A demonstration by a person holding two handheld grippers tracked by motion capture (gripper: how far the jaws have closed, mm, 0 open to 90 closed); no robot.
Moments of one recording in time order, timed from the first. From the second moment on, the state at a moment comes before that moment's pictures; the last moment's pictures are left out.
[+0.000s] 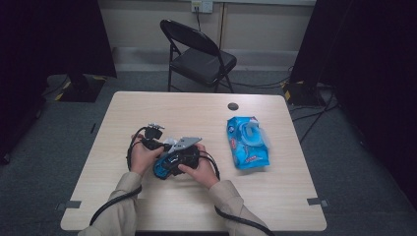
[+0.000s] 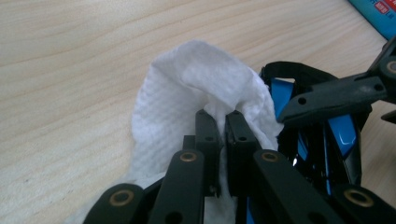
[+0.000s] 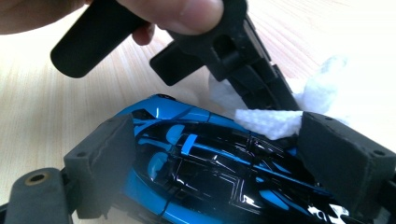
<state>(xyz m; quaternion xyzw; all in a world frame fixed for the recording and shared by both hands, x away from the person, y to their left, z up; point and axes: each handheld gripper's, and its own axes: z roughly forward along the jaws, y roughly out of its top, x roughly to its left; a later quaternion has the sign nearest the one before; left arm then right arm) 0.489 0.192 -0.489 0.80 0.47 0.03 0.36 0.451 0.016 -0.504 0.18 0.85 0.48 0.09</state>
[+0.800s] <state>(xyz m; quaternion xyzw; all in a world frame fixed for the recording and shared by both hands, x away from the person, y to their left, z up) 0.512 0.179 -0.492 0.80 0.46 0.01 0.38 0.452 0.015 -0.504 0.18 0.85 0.48 0.09</state>
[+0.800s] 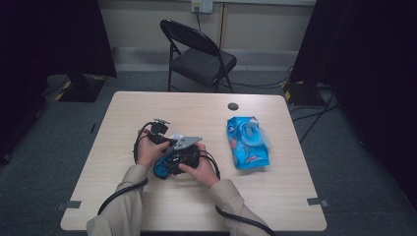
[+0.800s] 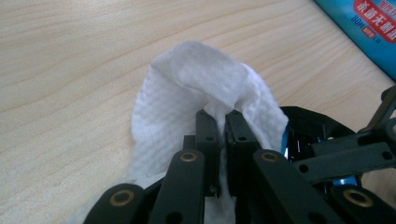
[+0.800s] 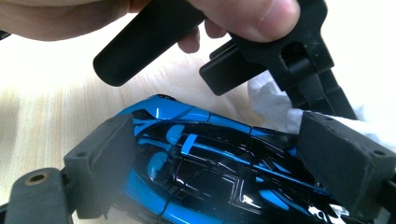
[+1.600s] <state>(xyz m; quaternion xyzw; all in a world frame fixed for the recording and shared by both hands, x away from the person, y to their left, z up) 0.468 0.234 -0.471 0.79 0.48 0.05 0.38 0.452 0.015 -0.504 0.18 0.85 0.48 0.09</state>
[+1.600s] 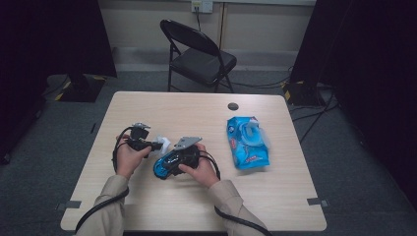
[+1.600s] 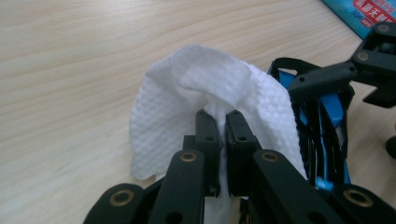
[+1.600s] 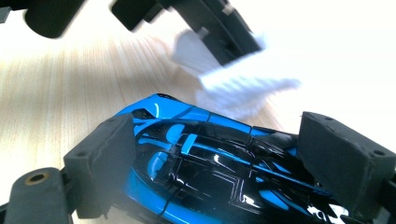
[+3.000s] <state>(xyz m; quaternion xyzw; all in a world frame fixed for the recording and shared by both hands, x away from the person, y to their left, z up) 0.430 0.244 -0.485 0.81 0.48 0.05 0.35 0.452 0.015 -0.504 0.18 0.85 0.48 0.09</state>
